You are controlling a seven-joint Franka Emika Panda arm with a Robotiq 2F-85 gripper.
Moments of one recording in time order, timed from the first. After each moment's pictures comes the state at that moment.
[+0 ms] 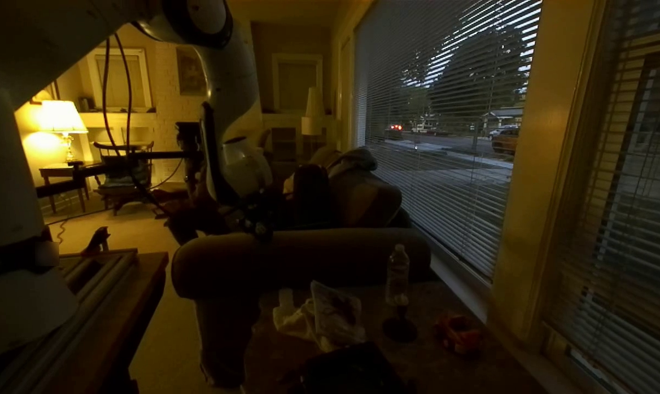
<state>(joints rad) 0.52 0.82 0.23 -1.98 -1.34 3.04 0.08</state>
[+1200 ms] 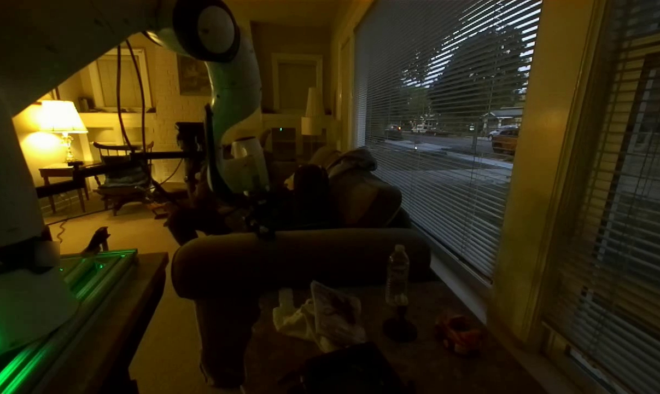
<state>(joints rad) 0.46 0.89 0.35 -1.89 -1.09 2.88 -0.28</state>
